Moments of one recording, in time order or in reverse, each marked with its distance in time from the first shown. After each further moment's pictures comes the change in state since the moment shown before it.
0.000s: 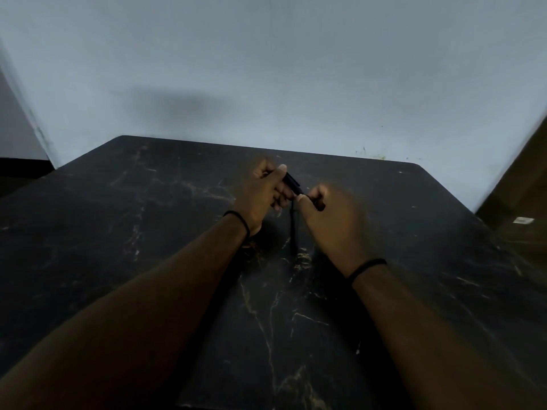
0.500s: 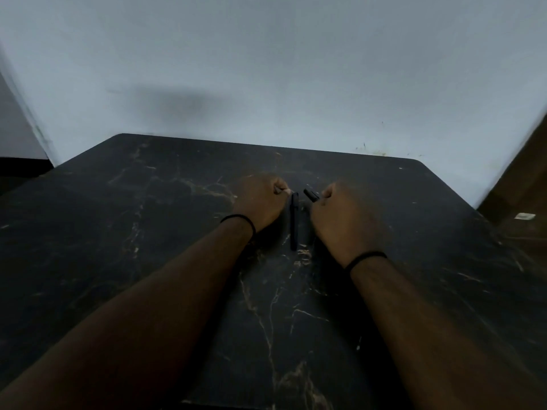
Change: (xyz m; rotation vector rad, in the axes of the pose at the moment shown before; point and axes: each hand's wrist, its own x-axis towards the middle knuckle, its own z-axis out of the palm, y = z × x) left_hand 0.011 -0.020 -0.005 0.918 0.053 0.090; right_hand 0.007 0.001 -0.008 -0.277 -0.036 0.247
